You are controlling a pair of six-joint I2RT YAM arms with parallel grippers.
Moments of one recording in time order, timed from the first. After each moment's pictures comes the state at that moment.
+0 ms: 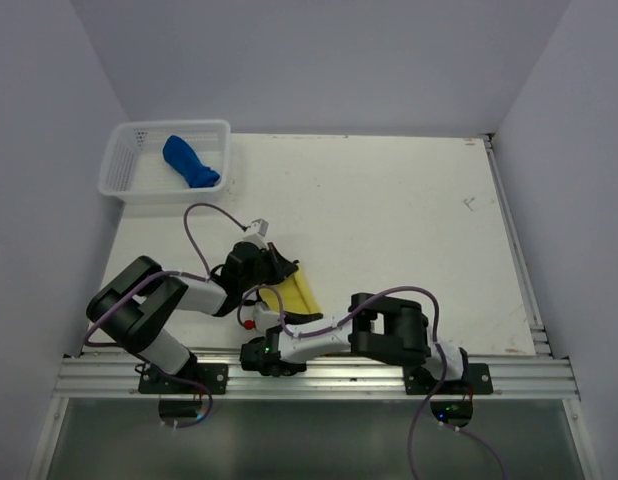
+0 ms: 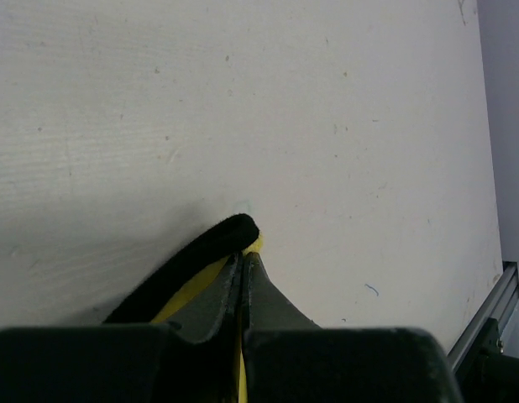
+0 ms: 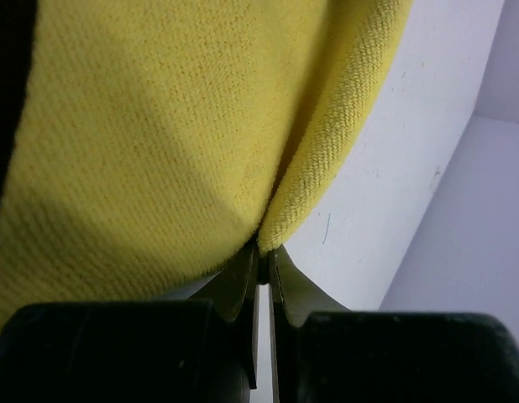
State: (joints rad) left arm -0.60 1.57 0.41 0.70 0.10 -0.81; right arm 1.50 2.15 1.35 -0.92 0.96 0.46
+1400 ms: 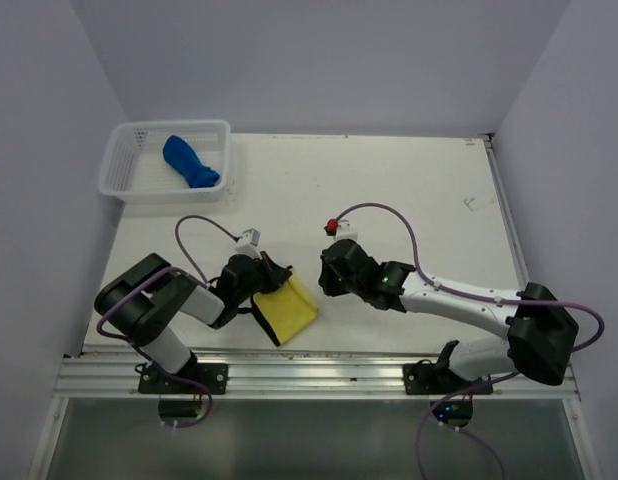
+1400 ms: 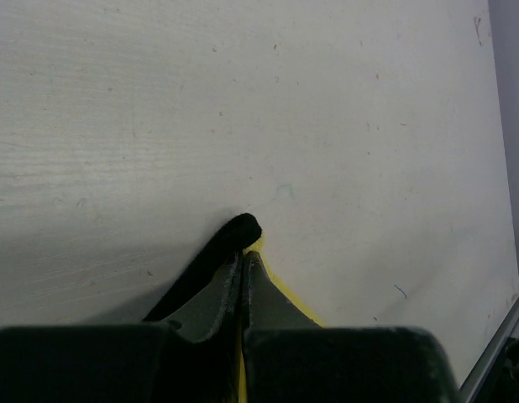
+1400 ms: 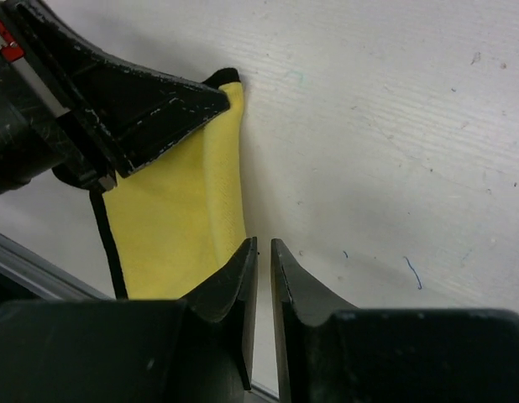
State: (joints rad) left arm -0.61 1.63 0.27 0.90 0.02 -0.83; right arm 1.01 1.33 0.83 -0.28 0.29 0.67
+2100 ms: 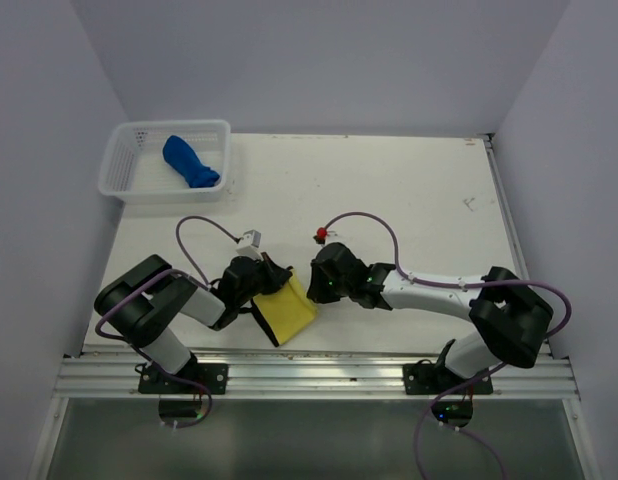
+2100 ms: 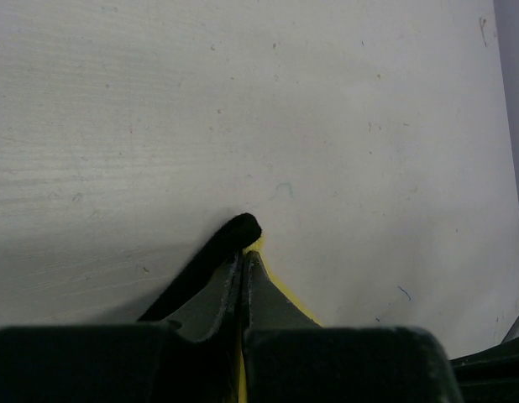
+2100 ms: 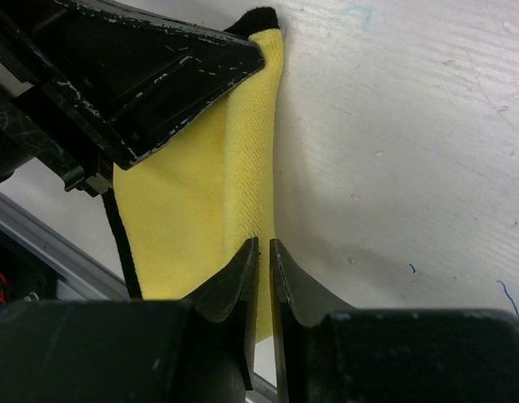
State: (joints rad) left arm -0.64 1.62 0.26 0.90 -0.02 -0.83; right arm 0.97 1.50 0.80 -0.12 0.08 0.76
